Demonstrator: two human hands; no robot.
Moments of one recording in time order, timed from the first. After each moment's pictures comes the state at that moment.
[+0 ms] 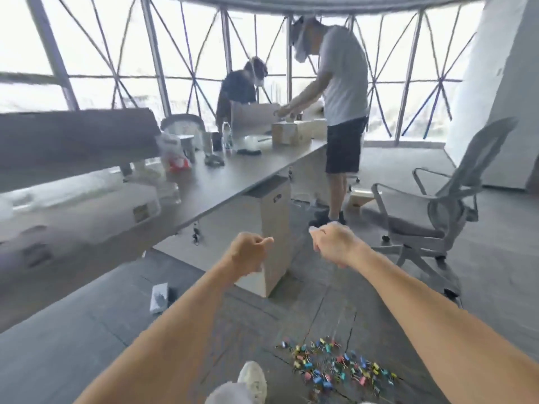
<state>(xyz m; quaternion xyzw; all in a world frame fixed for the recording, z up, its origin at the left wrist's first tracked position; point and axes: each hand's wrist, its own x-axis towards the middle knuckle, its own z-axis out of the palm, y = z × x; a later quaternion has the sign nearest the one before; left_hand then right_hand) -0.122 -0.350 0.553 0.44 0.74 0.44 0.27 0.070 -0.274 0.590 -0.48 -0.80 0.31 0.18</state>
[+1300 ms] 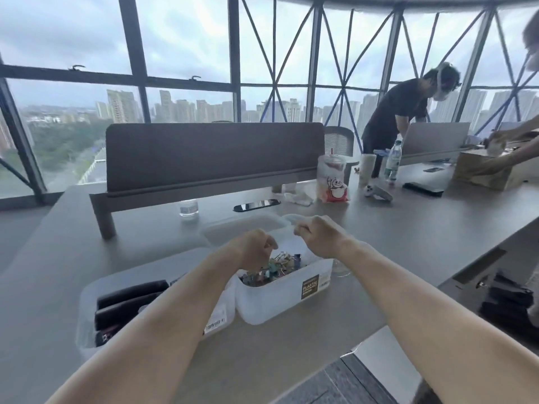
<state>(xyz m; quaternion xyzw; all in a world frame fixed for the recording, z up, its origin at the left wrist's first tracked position) -0.587 -0.390 0.632 0.40 0.90 0.17 0.09 -0.500 -0.220 0.639 -0.11 -0.96 0.20 0.13</state>
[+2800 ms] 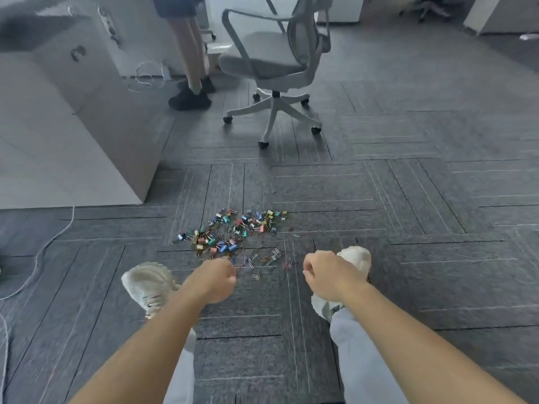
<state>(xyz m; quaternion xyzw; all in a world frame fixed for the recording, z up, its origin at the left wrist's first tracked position) 0.004 -0.337 0.222 0.70 0.63 -0.08 0.31 0.267 -0.367 0.245 -0.66 -0.71 0.24 -0.06</state>
